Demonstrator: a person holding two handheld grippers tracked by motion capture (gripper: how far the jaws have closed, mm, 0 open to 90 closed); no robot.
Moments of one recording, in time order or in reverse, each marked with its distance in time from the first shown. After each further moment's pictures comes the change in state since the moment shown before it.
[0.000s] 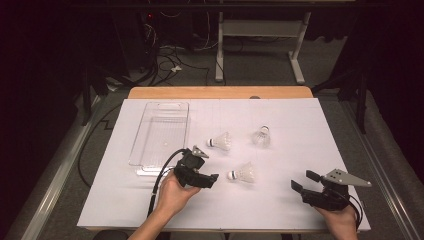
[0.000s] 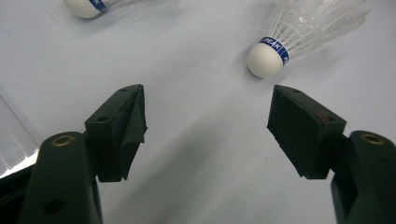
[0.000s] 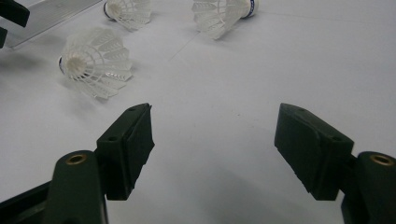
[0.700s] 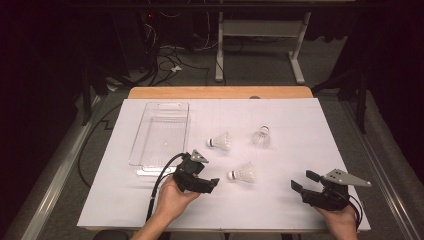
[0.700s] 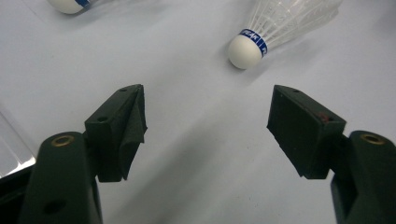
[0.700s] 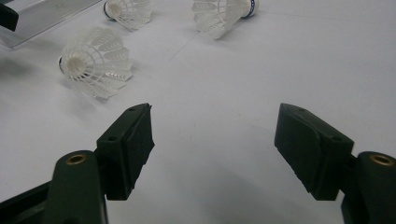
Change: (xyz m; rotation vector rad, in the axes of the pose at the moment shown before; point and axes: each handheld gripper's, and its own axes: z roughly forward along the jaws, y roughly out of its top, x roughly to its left) left arm -0.009 -0.009 -0.005 -0.018 -0.022 0.016; right arm 0.000 0.000 0.000 0.001 0.001 0.002
